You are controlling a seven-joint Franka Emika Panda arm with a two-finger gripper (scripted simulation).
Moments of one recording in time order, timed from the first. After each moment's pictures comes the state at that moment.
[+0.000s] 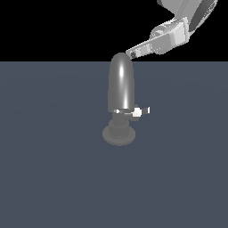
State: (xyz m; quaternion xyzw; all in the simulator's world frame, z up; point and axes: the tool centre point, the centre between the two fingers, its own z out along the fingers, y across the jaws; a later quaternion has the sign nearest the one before) arm -0.002 -0.066 0.307 -0.69 0.46 0.52 0.22
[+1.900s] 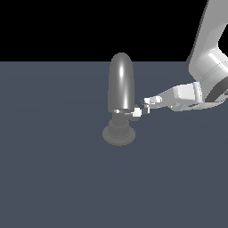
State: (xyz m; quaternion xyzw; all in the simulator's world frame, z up) arm -0.034 -0.107 0.165 -0.40 0.58 0.65 0.28
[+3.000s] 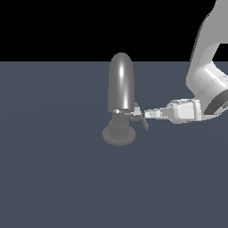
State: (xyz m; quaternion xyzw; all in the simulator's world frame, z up) arm -0.049 -0.110 0.120 -0.43 0.57 0.64 0.30
